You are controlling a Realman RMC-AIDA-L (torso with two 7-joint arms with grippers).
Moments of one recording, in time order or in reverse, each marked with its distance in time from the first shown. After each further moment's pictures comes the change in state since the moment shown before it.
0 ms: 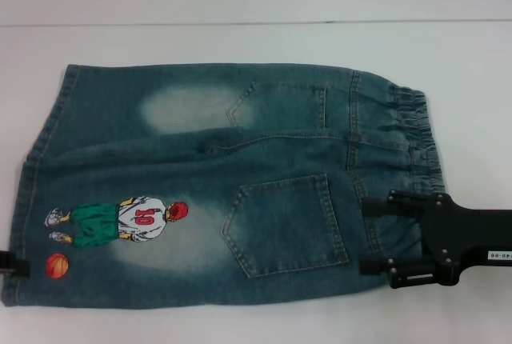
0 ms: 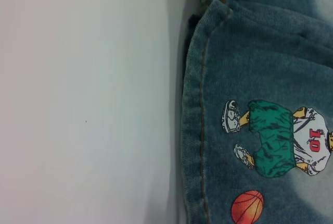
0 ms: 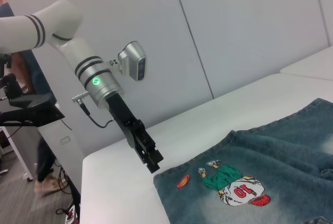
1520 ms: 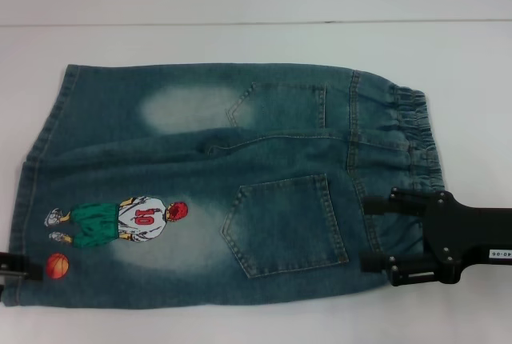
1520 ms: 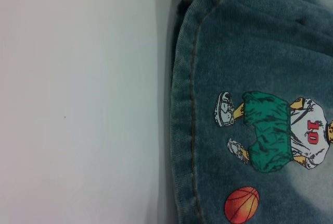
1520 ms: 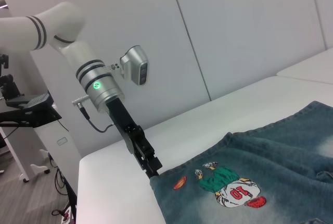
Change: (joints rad) left arm -0.016 -0.013 0.018 -0.026 0.012 -0.016 -0.001; right arm 0.000 -0.002 0.009 0.003 0.000 0.002 -0.012
